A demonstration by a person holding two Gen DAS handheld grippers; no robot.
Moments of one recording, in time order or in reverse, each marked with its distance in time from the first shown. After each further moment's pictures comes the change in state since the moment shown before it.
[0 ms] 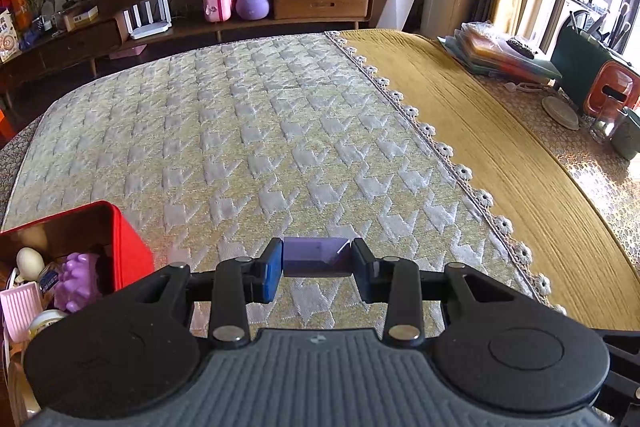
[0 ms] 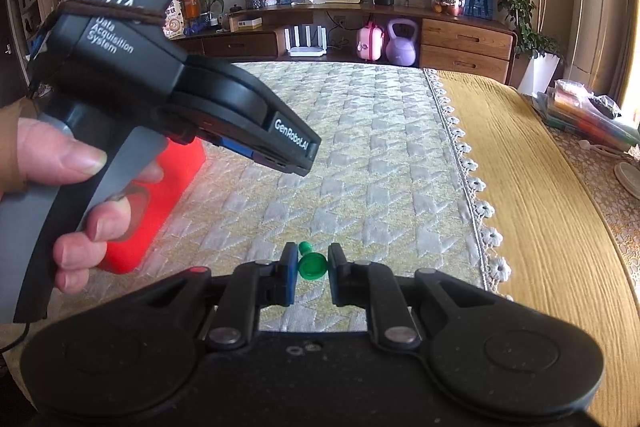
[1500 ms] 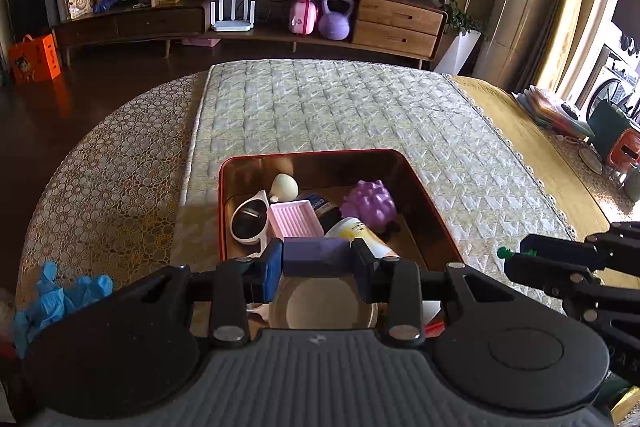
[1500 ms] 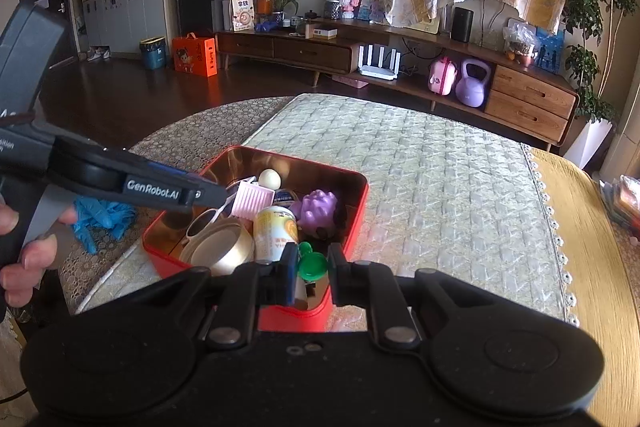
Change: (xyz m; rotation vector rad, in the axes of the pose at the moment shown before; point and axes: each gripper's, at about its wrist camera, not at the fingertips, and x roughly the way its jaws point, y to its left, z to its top) left arm -0.127 0.203 -0.079 -0.174 -0.072 0.047; right arm -0.005 0.155 0.059 -0.166 0.006 0.094
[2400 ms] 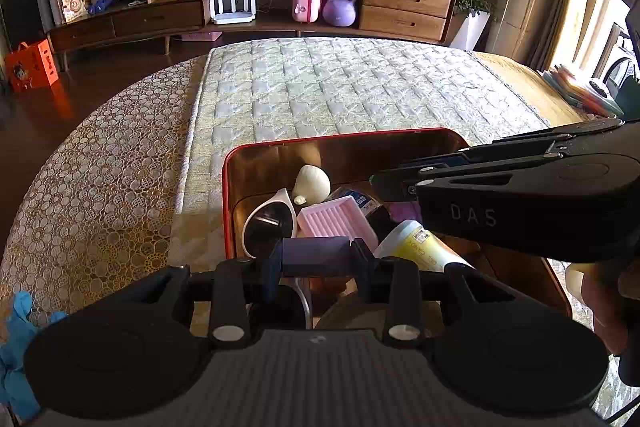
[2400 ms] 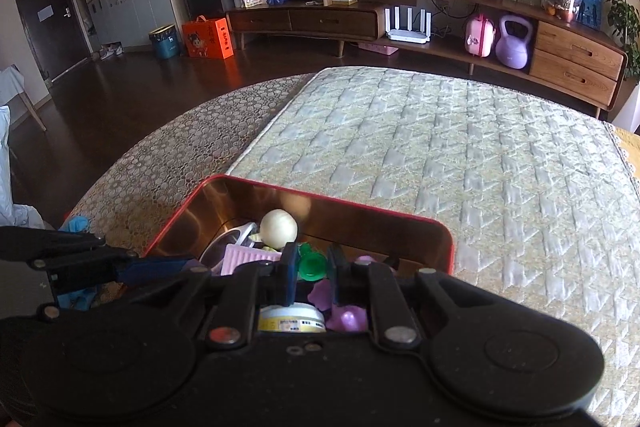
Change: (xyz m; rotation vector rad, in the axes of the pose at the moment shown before) left arm 0.073 0.018 0.001 0.048 0.021 0.032; right arm 0.139 -0.002 0.045 0.078 0.096 0.121
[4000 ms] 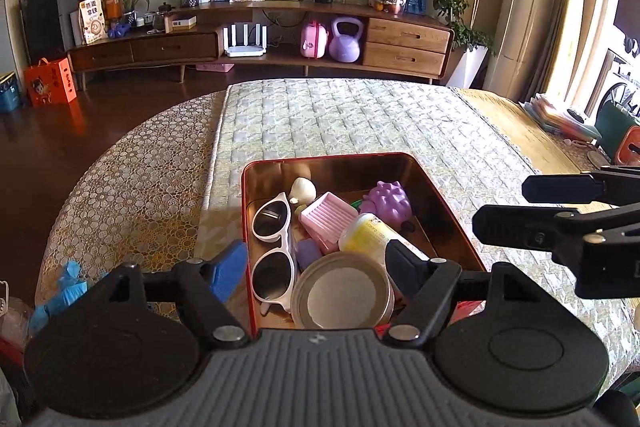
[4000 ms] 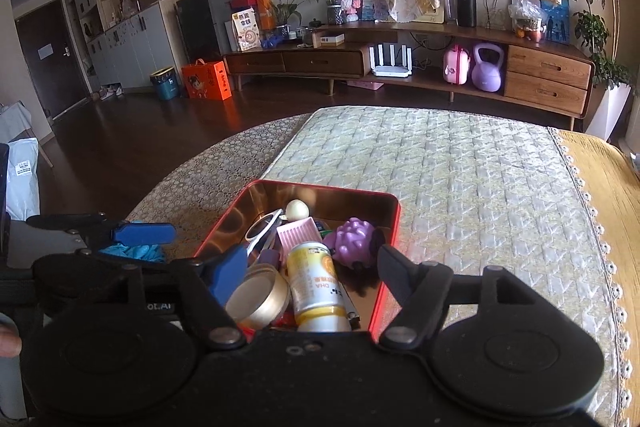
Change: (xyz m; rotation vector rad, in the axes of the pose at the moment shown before) left arm -0.095 -0.017 -0.024 -0.026 -0.109 0.022; right arm -0.138 0.014 -0.044 0.047 -0.143 -0.014
